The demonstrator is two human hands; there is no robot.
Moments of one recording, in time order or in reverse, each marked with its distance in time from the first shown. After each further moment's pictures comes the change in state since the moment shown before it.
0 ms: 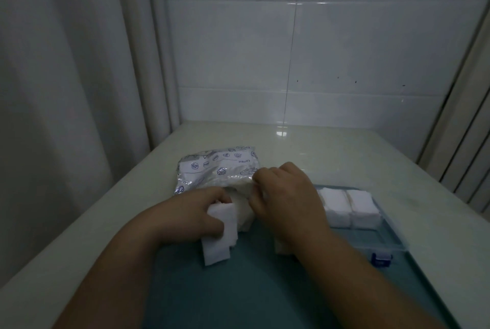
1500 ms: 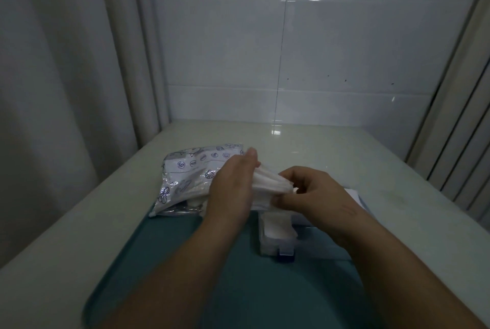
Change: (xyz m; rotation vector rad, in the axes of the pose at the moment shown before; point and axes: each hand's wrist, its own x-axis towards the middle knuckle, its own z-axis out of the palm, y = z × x) left_hand 0.038 0.088 0.055 -0.878 0.607 0.044; right_hand -0.013 0.057 -0.036 0.862 -0.362 0.570
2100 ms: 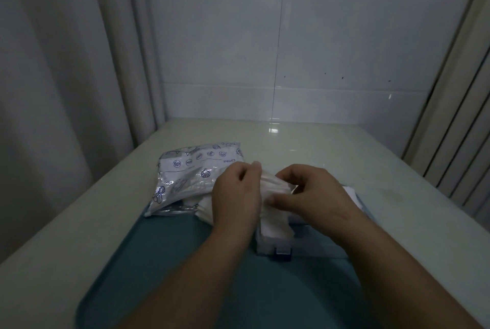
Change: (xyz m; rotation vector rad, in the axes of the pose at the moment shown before) left_hand 0.001 -0.018 0.018 0.118 0.147 0.106; right_hand 0.001 0.002 0.000 -0.182 0.087 -0.045
